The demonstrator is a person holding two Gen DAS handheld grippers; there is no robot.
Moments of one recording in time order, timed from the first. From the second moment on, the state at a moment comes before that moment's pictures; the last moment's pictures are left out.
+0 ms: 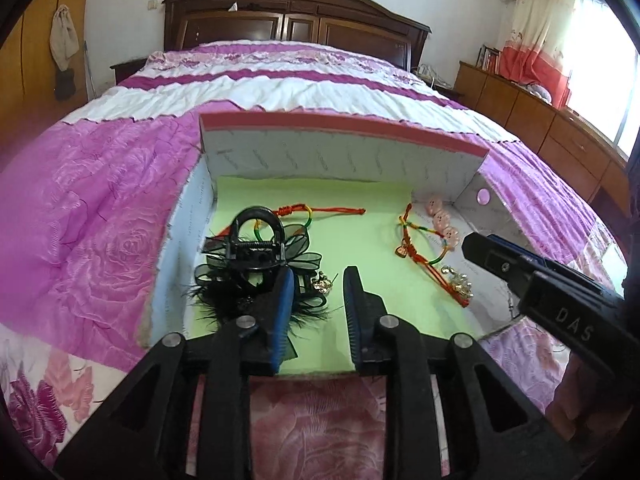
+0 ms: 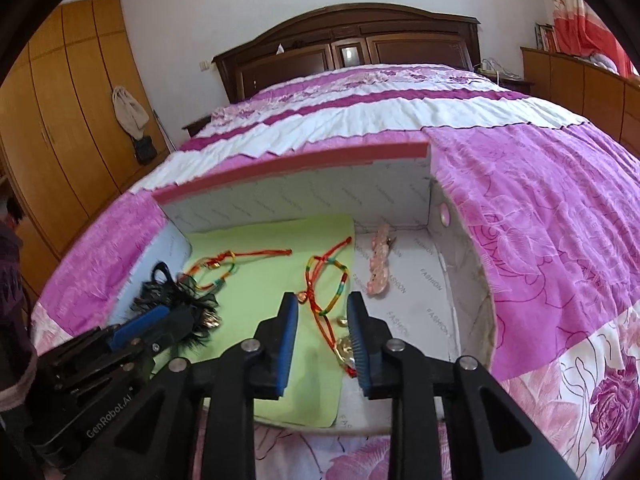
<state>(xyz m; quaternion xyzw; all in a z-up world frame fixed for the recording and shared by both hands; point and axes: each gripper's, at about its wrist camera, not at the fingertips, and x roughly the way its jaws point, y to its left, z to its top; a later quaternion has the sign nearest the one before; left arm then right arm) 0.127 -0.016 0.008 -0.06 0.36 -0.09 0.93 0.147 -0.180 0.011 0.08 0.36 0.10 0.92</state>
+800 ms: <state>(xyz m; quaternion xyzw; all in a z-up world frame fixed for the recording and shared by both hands) 0.070 0.002 0.059 -0.03 0.34 -0.07 0.94 0.072 -0.185 0.066 0.11 0.34 0.15 0.92</state>
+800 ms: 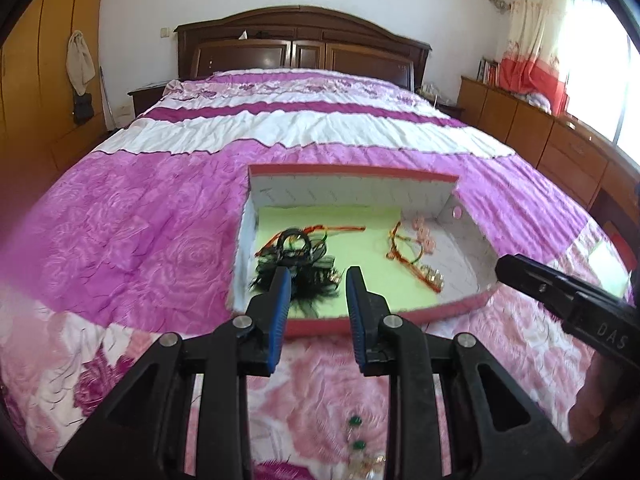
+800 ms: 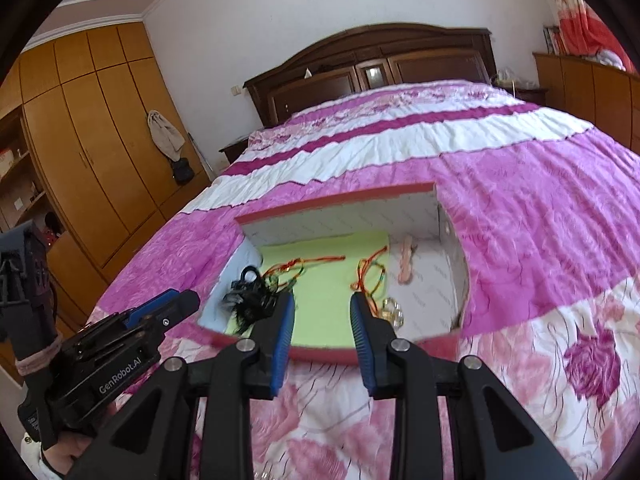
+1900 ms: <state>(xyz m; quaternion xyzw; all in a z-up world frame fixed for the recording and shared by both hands) 0.043 -0.029 -0.011 0.00 0.49 -0.15 0.86 0.024 -0.193 0.018 0.08 0.47 0.14 0.87</state>
